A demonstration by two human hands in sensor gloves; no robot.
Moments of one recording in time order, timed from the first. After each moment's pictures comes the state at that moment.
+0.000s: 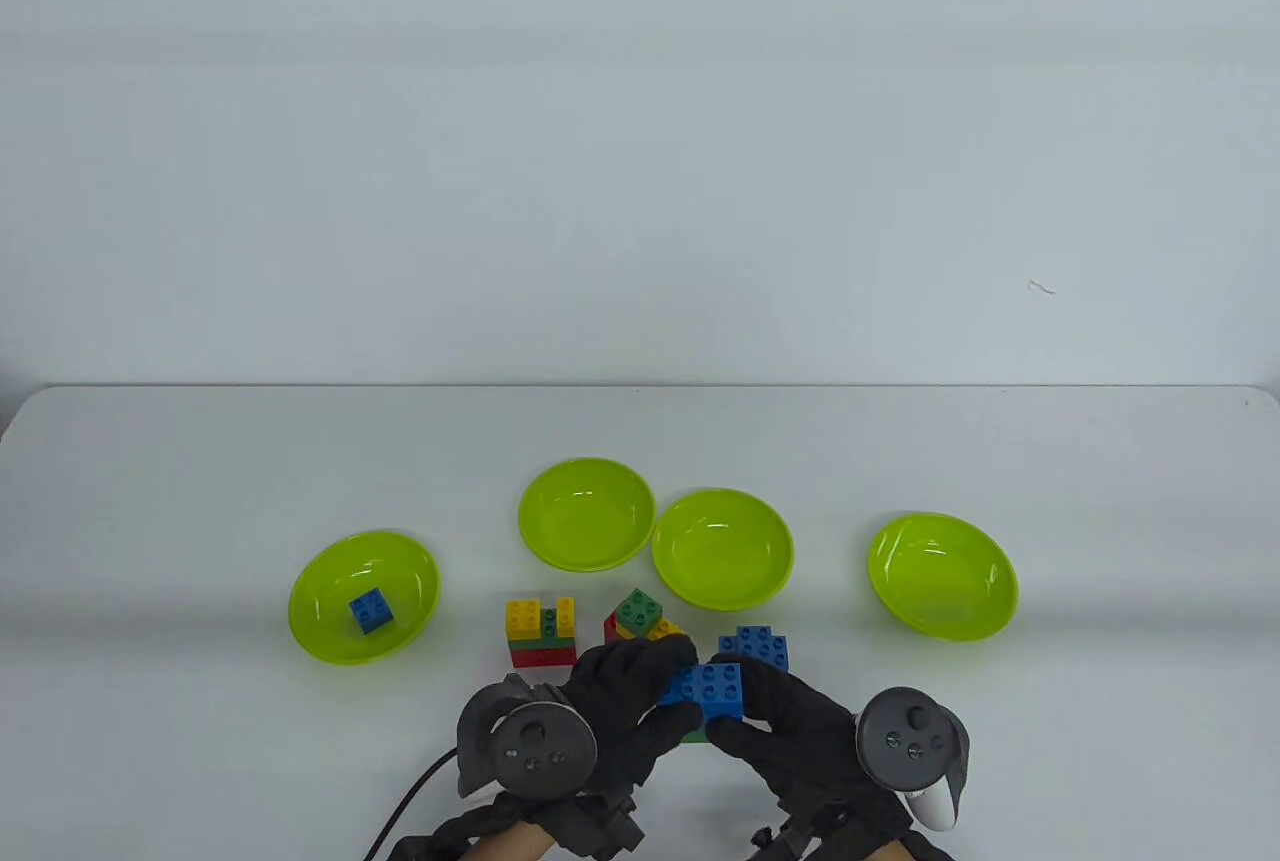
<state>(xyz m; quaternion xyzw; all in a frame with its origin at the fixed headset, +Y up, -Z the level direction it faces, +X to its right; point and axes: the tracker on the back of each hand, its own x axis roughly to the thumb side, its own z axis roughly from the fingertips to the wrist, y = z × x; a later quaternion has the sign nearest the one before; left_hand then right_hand) -0.096 -0.674 -0.303 0.13 -0.35 0.37 0.85 0.133 -0.704 -0.295 0.22 -0.06 0.82 0.52</state>
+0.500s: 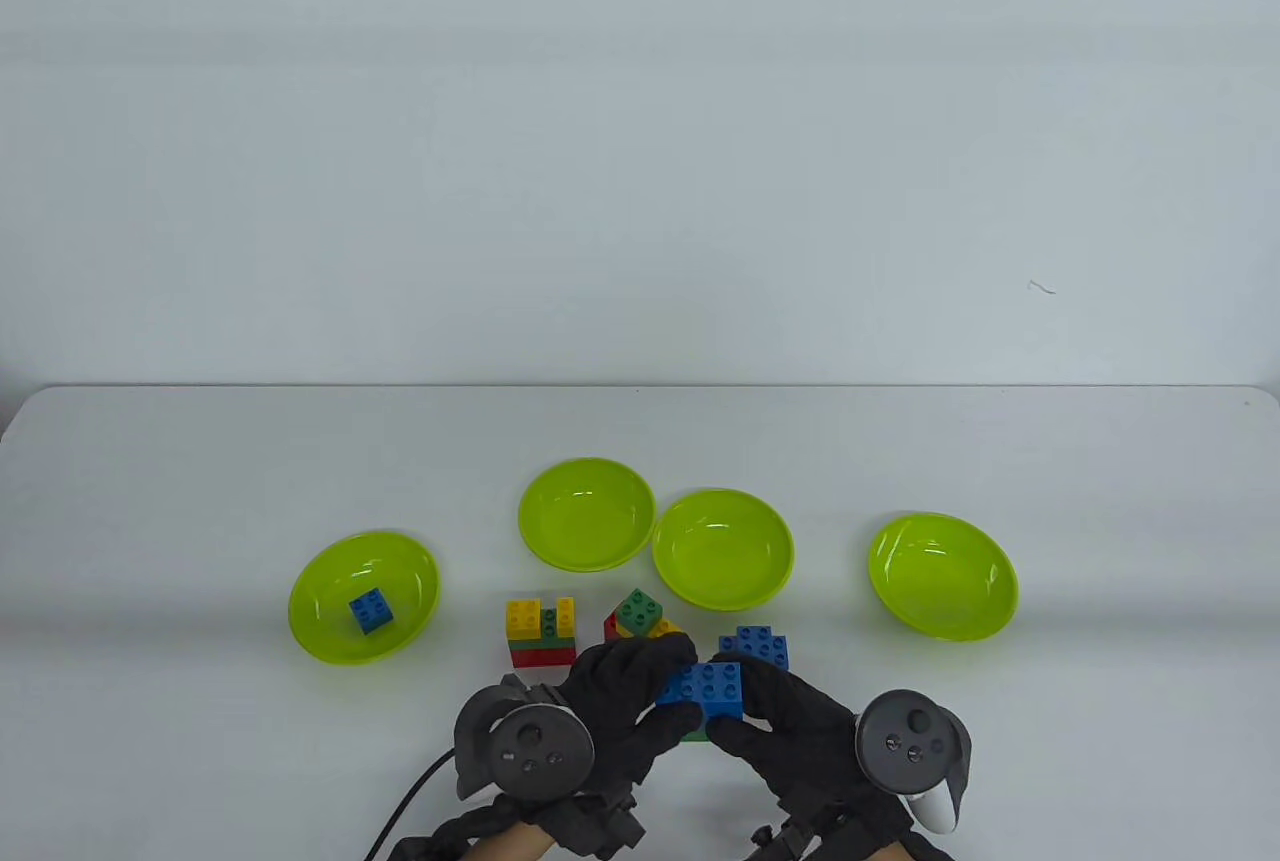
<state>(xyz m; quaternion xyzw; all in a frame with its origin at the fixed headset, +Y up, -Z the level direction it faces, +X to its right) -0.097 -0.674 -0.304 0.13 -0.35 0.38 0.85 0.134 -0.703 -0.294 0.22 -0.07 0.82 0.52</state>
